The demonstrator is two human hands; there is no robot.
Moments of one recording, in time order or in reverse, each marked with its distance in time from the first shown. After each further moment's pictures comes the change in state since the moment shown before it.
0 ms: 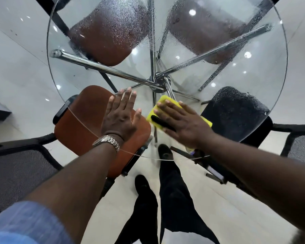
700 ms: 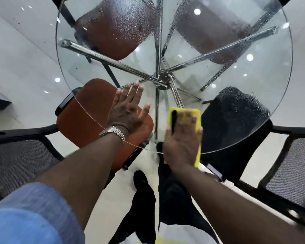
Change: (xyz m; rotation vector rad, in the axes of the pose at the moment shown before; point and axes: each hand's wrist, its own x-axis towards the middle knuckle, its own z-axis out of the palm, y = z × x) left_hand 0.000 -0.001 -0.004 -0.009 -0.031 0.013; right_hand -0.009 -0.119 0.028 0.133 0.214 0.850
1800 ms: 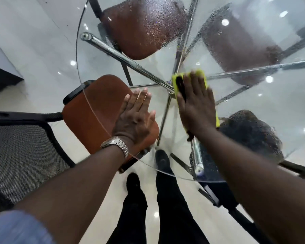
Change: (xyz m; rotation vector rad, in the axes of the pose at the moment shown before) left_hand 0.002 -0.002 0.012 -0.020 0.162 -0.085; right_hand 0.182 -0.021 -0.021 -0.029 -0.171 -0.398
